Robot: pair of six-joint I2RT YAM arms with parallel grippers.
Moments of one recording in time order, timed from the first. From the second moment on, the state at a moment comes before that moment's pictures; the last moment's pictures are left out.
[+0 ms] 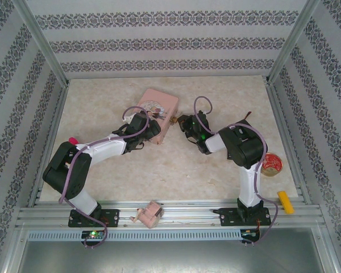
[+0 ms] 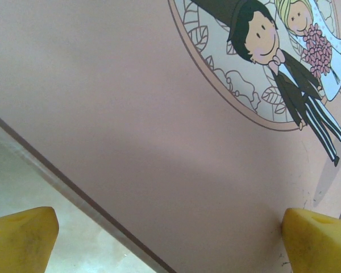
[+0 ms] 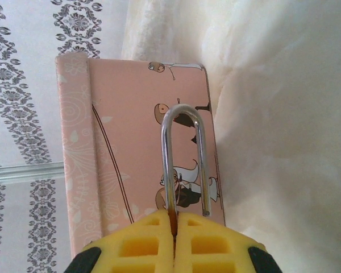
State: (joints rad) left arm -0.52 1.63 0.91 -0.13 -0.17 -0.97; right arm 0.46 2.05 0.86 0.84 -0.12 1.43
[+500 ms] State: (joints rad) left arm -0.47 1.58 0.88 -0.13 -0.08 -0.94; right arm 0.41 1.84 0.69 0.74 -0.27 1.32
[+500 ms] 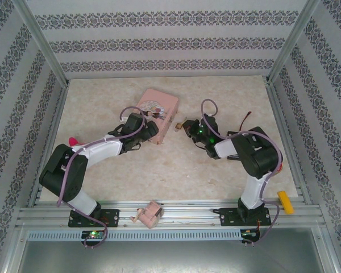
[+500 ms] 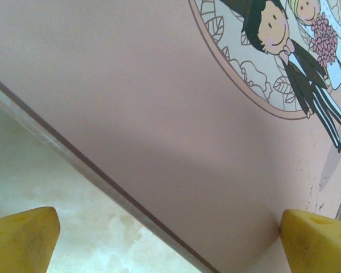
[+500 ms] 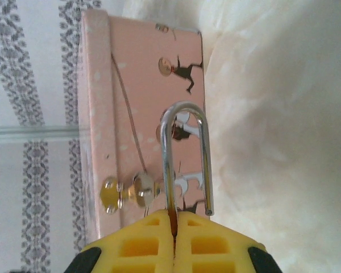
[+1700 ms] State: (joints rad) left arm -0.39 1.53 0.87 -0.15 0.02 -0.90; right arm 0.23 1.77 0.96 -0.42 -0.65 0.51
